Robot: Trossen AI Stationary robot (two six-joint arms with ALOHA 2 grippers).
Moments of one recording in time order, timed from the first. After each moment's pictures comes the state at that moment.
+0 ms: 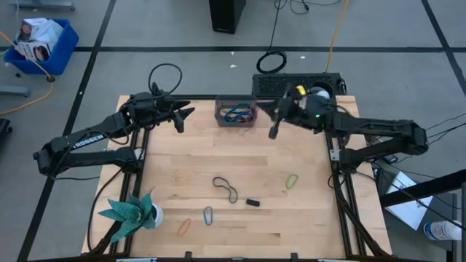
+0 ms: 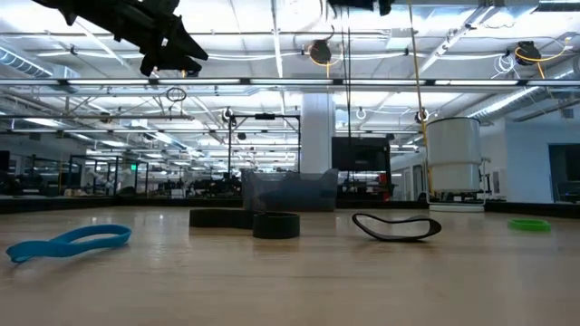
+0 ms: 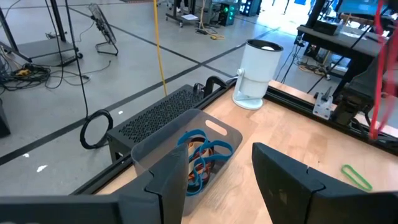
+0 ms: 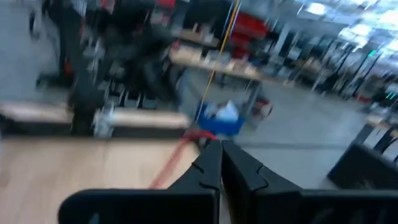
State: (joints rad) left arm 0.50 0.83 0.72 -0.16 0.00 -0.17; right arm -0.17 1.15 1.01 0.08 0.21 -0.25
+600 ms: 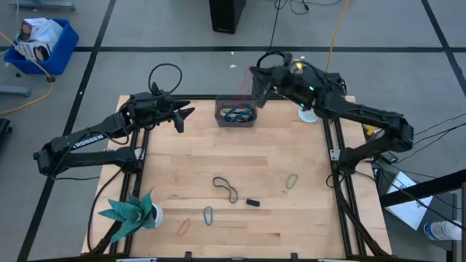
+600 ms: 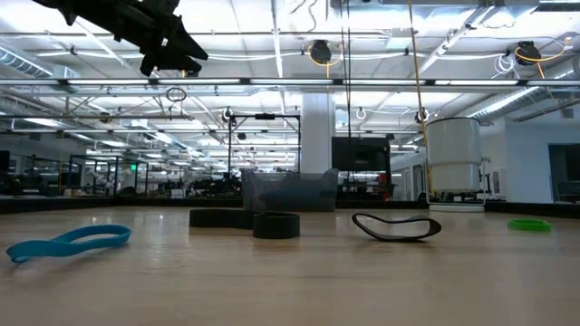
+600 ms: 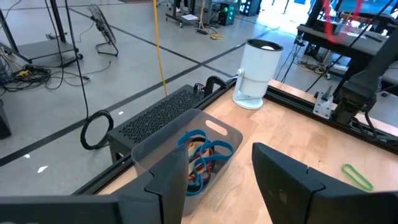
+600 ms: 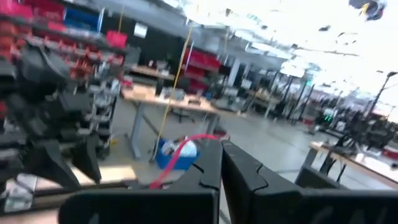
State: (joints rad) left arm 0.50 0.83 0.72 -0.15 0.00 -0.17; right arm -0.34 1.34 1.31 0.17 0.18 -0.30
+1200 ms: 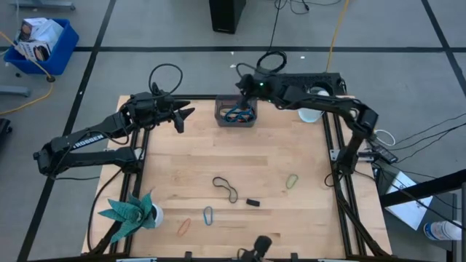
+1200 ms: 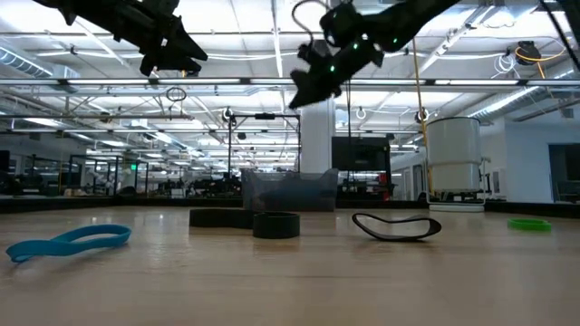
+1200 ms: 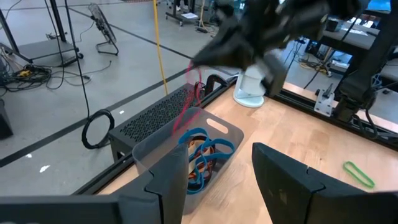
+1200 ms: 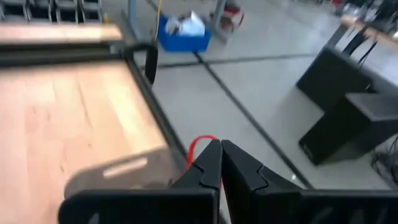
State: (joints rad) left arm 0.50 0.83 0.72 -0.16 0.00 -0.16; right arm -0.51 1.75 1.35 0.01 0.13 -0.22
